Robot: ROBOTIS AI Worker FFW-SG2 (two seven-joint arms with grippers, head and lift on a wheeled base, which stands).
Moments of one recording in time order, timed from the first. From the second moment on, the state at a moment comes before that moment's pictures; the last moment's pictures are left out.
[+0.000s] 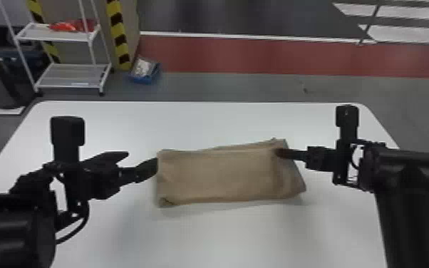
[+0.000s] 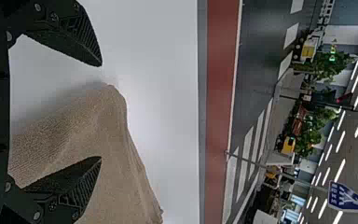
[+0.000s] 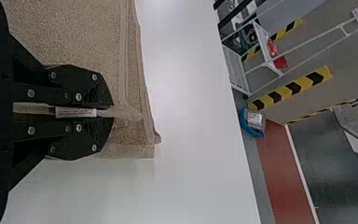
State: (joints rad) left arm 0.07 0.00 0.09 -2.04 -0.06 0.92 -0.60; right arm -0.33 -0.08 -0.23 -1.47 0.10 1.01 0.75
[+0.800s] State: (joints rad) left arm 0.10 0.00 0.09 -2.05 -0.06 0.95 -0.62; right arm -0.34 -0.09 -0.22 -1.48 0.14 1.06 0.76
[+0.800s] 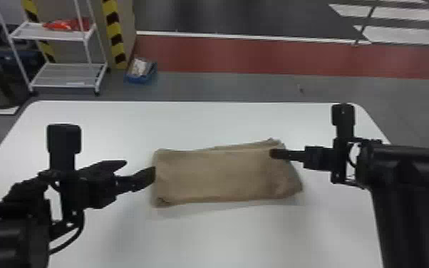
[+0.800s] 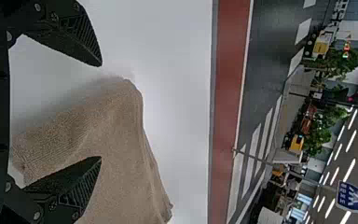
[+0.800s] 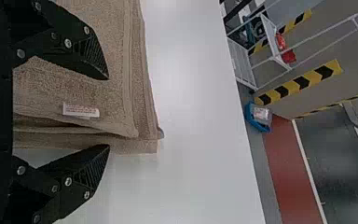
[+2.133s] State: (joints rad) left arm 0.11 0.00 0.08 -2.07 -0.06 0.95 -0.63; right arm -0.35 -0.09 -0.22 -1.53 0.16 1.15 0.79
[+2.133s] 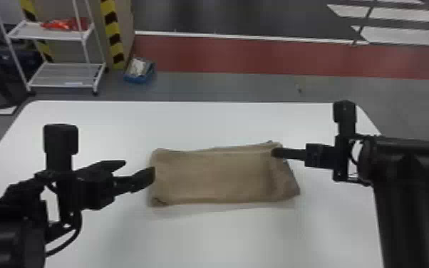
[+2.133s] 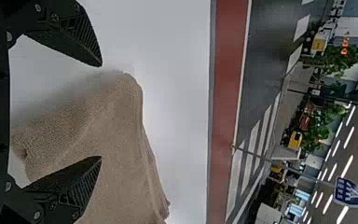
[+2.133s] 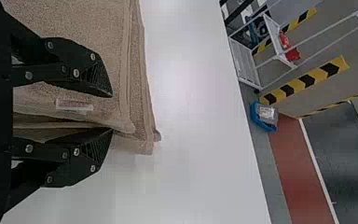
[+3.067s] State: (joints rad) left arm 0.09 0.00 0.10 -2.06 0.01 0.96 -0.64; right arm -0.34 -0.09 -0.25 -1.54 0.16 1.17 0.82
